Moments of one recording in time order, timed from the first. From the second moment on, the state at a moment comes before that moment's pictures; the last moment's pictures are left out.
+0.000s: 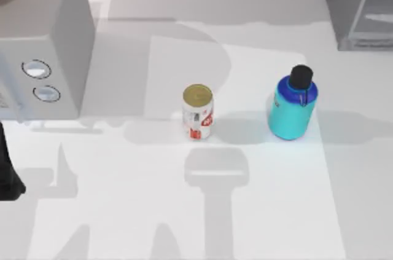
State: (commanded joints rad) left arm 0.00 0.00 0.00 0.00 0.00 0.00; right arm -1.80 1.79 1.32 -1.46 -0.95 -2.00
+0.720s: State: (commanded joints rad) left arm 0.00 0.00 0.00 0.00 0.00 0.00; right arm -1.70 1.82 1.31 -1.31 -0.93 -1.85
